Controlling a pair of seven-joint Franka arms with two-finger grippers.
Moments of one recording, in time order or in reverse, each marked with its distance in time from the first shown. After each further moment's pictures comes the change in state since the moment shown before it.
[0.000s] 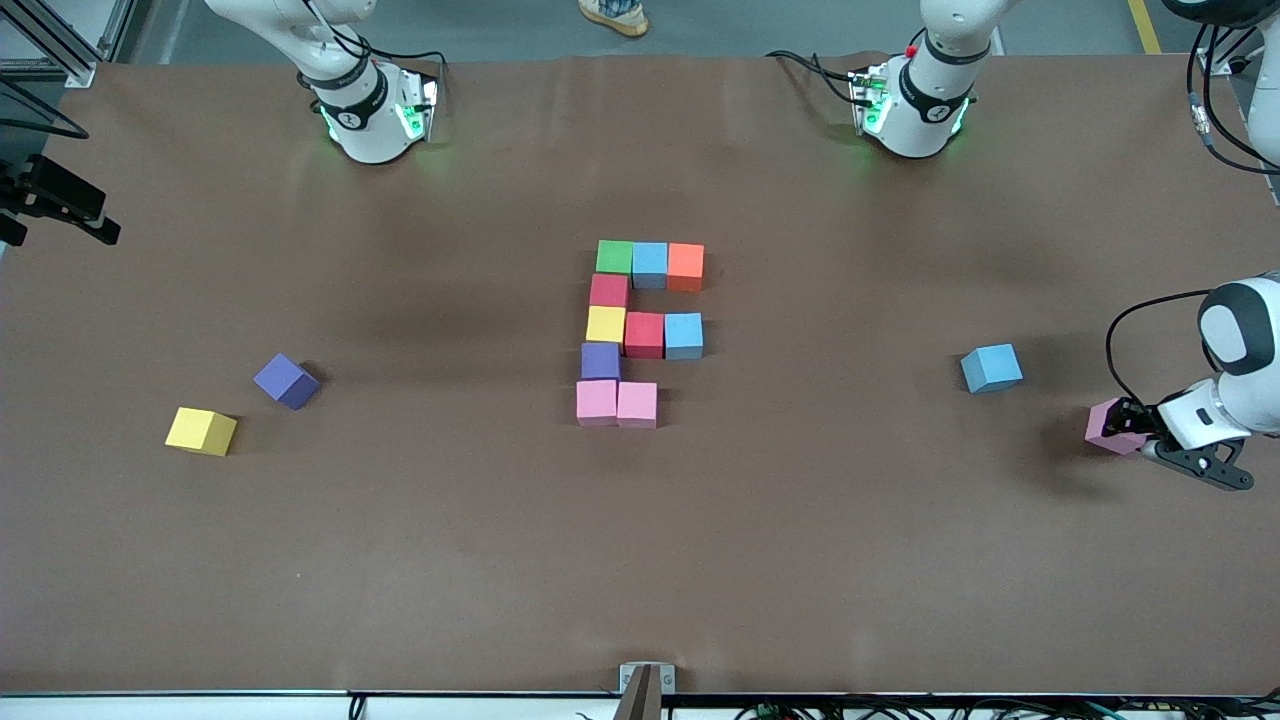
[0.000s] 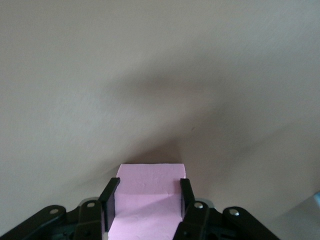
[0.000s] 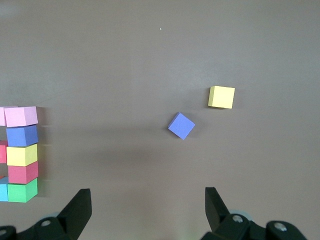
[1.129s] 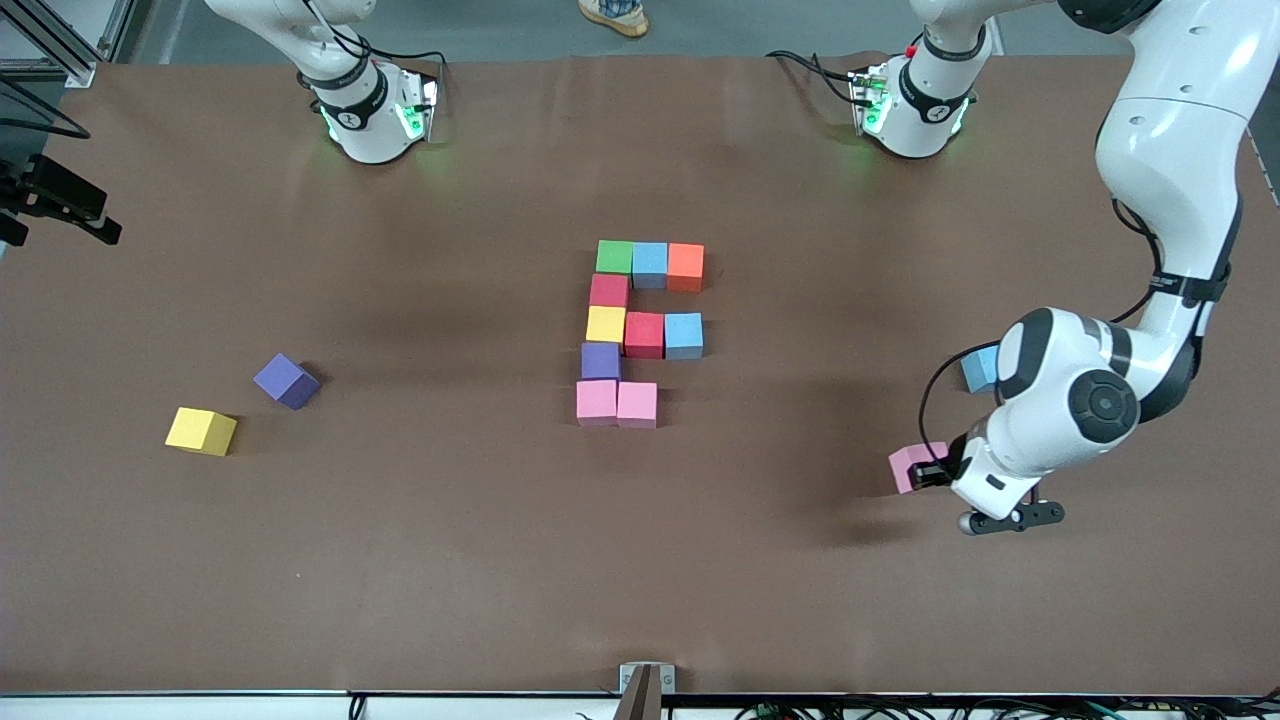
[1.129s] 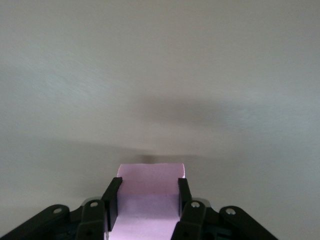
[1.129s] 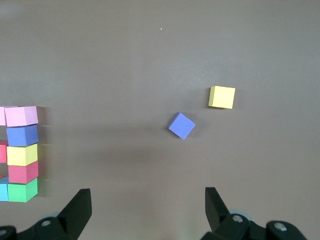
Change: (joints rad) left arm -0.447 0.017 -0.078 0.103 0.002 -0.041 -1.115; right arm 0.000 0.000 0.002 0.000 0.000 0.000 0.000
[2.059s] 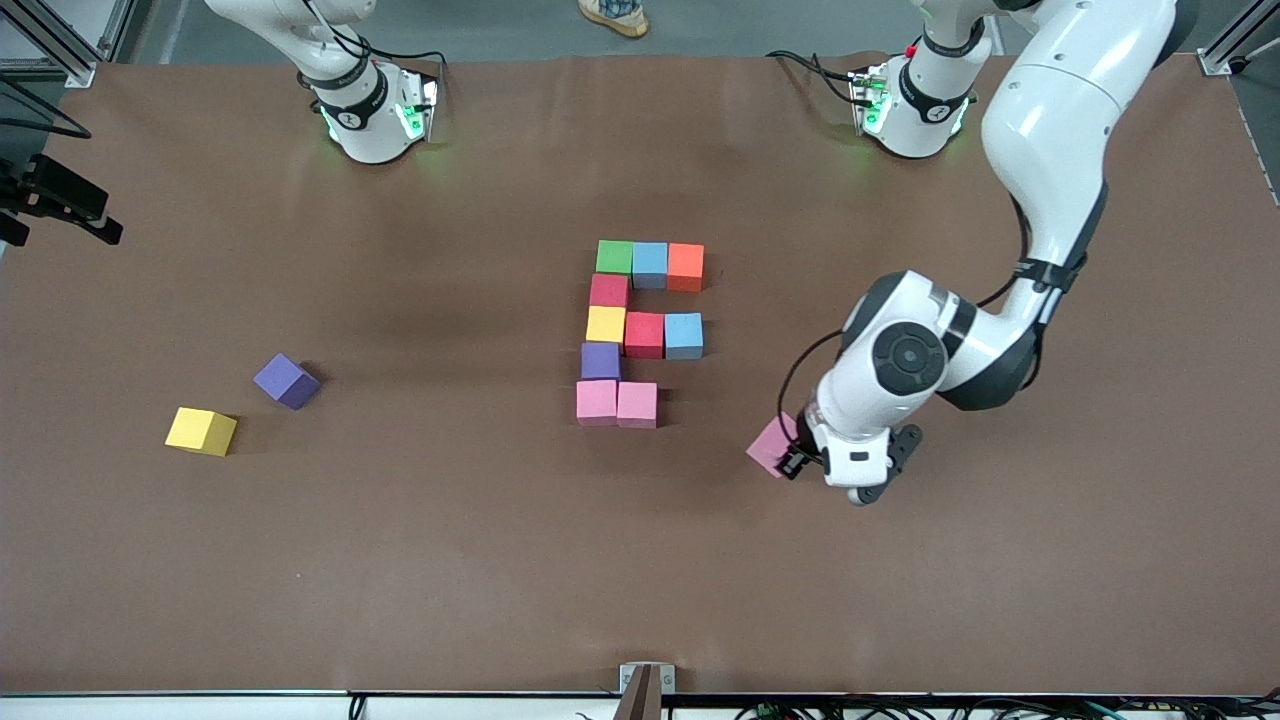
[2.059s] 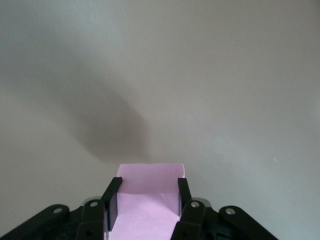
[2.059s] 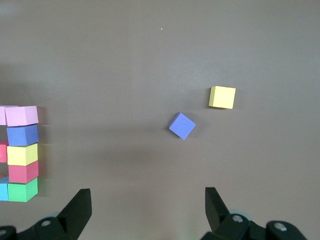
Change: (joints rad) left arm -0.296 0.006 -0.012 0.117 -0.031 -0.071 -0.943; right arm 0.000 0.000 0.002 0.000 0.000 0.000 0.000
